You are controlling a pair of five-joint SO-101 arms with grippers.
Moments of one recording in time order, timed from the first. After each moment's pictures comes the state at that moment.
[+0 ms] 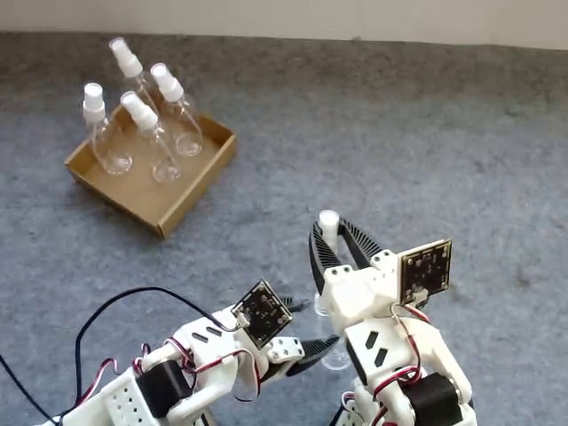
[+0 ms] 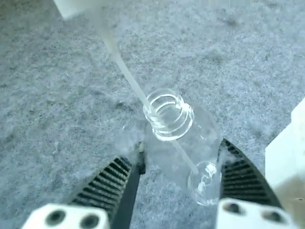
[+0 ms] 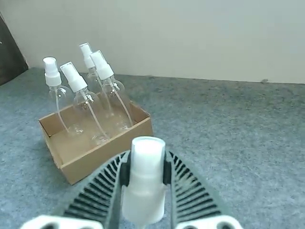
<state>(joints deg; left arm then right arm) 52.0 -104.2 95.9 44.7 9.9 -25.8 -104.9 71.9 52.0 -7.3</state>
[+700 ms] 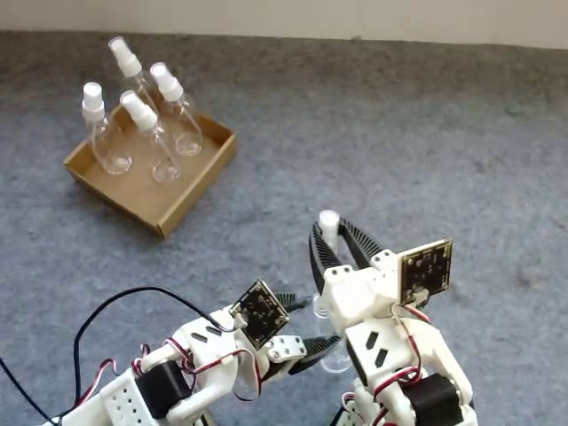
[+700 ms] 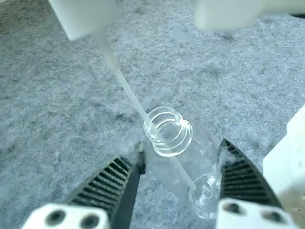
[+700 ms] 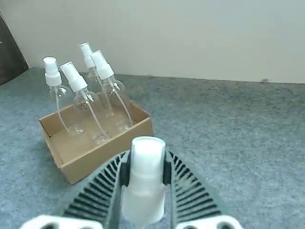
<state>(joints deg) 52.0 -104.2 95.9 42.2 9.9 -25.8 -104.9 71.9 52.0 -7.3</state>
